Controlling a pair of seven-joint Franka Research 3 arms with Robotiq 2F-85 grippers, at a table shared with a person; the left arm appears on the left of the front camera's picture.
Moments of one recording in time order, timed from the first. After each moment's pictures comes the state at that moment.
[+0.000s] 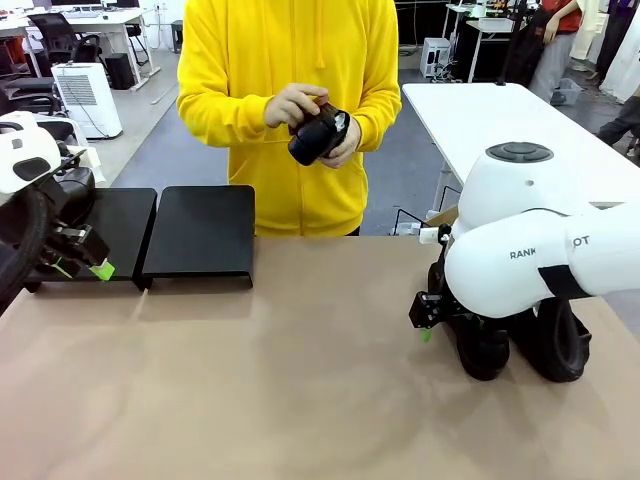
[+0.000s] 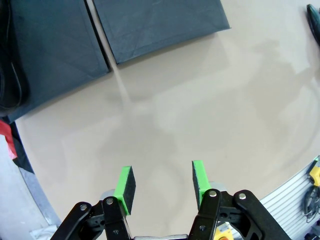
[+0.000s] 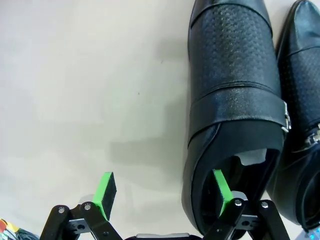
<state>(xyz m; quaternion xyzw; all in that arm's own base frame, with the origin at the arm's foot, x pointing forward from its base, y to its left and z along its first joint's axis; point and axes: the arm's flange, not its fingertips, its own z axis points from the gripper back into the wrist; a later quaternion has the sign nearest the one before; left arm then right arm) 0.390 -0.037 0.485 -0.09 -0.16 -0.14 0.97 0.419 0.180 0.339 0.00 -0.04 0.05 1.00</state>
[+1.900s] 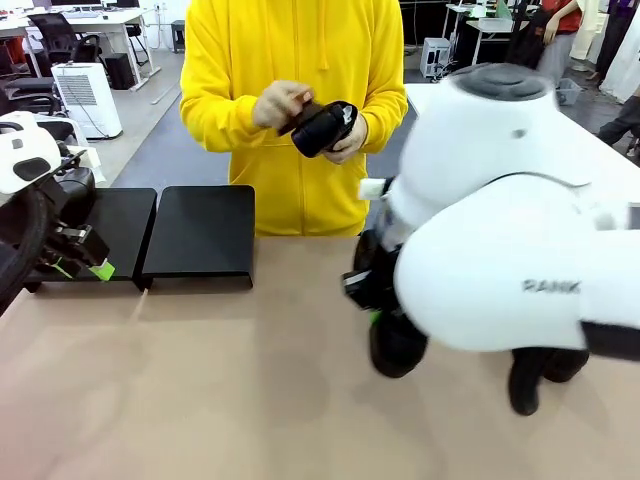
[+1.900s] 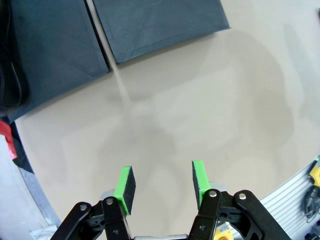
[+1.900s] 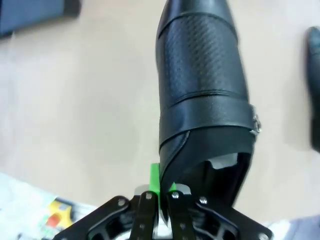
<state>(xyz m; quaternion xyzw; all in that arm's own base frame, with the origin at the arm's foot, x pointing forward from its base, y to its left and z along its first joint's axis) 0.390 -0.037 0.485 -0.09 -0.16 -0.14 0.97 0.326 0.329 0.445 0.06 -0.11 0.04 0.99</state>
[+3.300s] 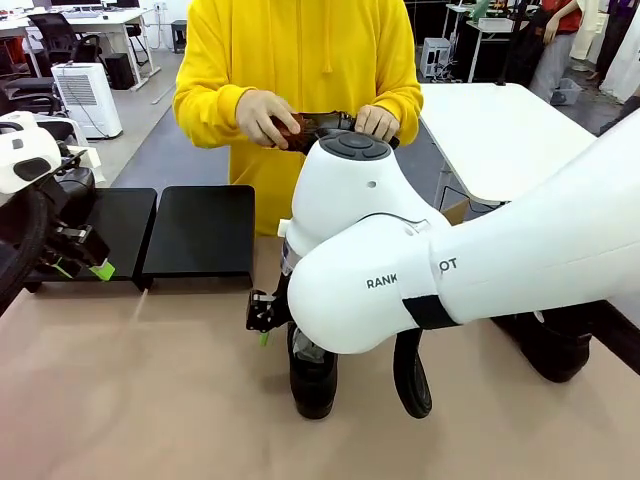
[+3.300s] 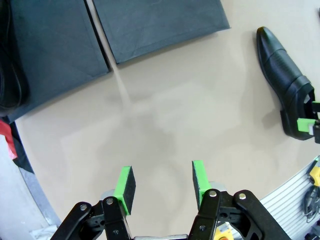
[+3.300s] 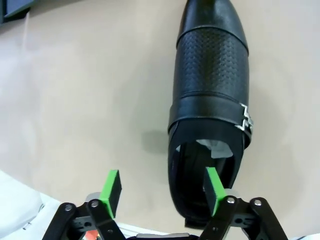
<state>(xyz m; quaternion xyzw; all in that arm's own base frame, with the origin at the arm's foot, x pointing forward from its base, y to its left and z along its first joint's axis) 0.390 -0.037 0.485 -0.09 -0.16 -0.14 0.97 0.361 0.414 0.387 0.11 -0.06 0.02 0.99</state>
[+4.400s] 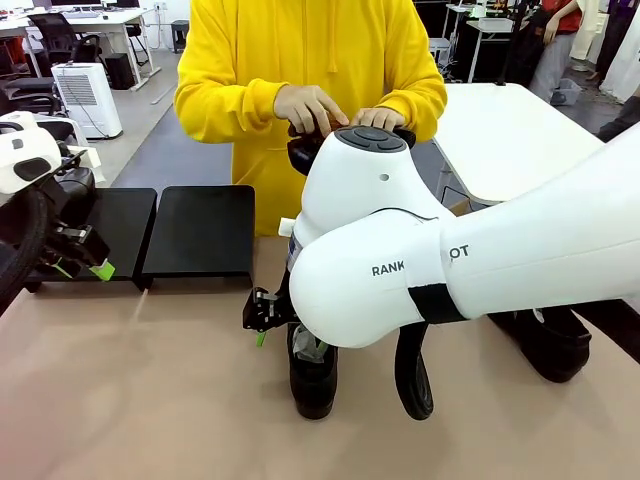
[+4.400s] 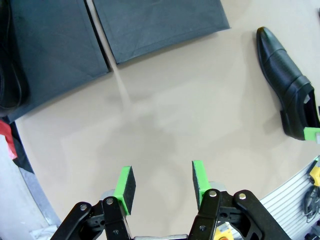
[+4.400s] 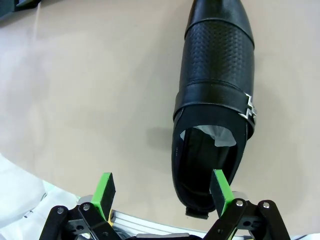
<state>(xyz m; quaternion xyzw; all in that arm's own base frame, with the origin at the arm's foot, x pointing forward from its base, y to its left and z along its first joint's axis) 0.390 -0.037 0.485 -0.09 -0.16 -0.14 0.97 0.356 0.408 0.393 0.13 -0.05 0.04 0.99</state>
